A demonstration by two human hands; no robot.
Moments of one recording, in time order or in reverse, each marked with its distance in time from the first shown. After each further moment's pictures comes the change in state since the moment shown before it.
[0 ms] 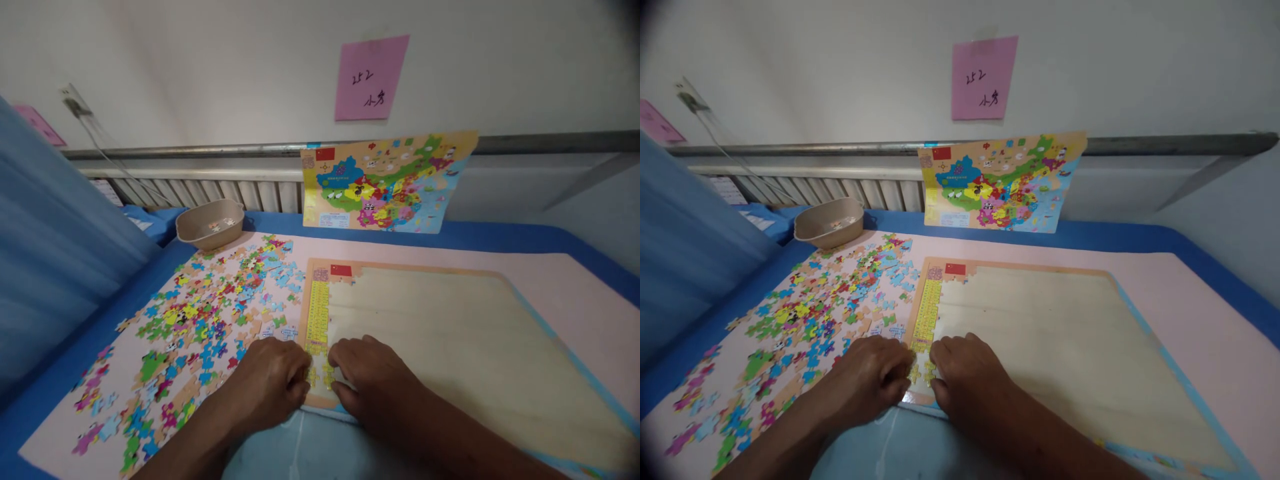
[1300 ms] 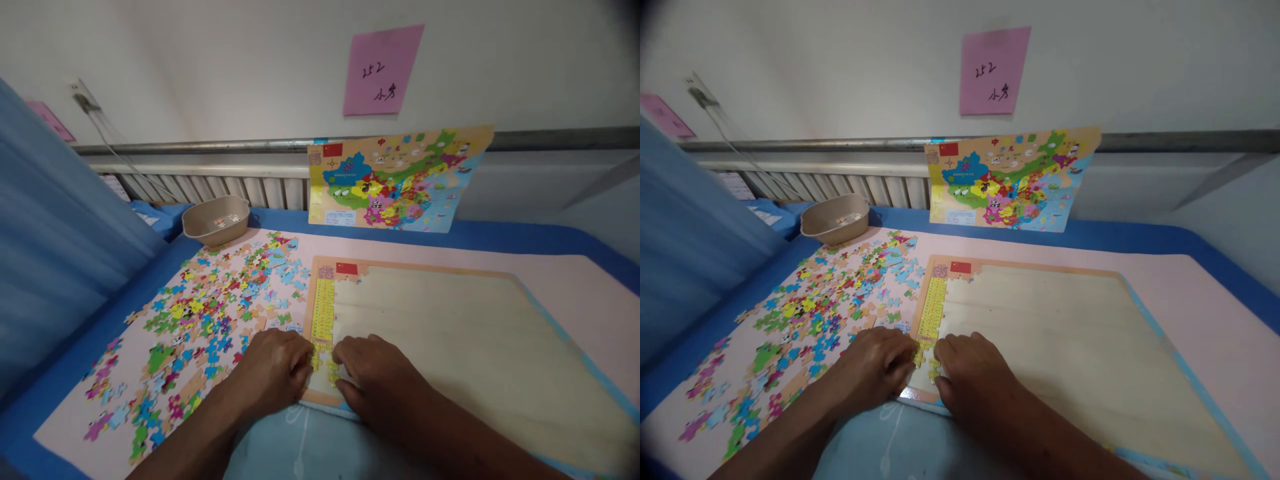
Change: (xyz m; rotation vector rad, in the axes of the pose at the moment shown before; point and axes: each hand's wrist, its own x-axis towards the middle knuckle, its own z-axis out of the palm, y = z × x) left_hand 0.004 -0.008 0.003 0.013 0.099 0.012; right_hand 0.002 -0.003 -0.003 -0.023 -0.054 0.029
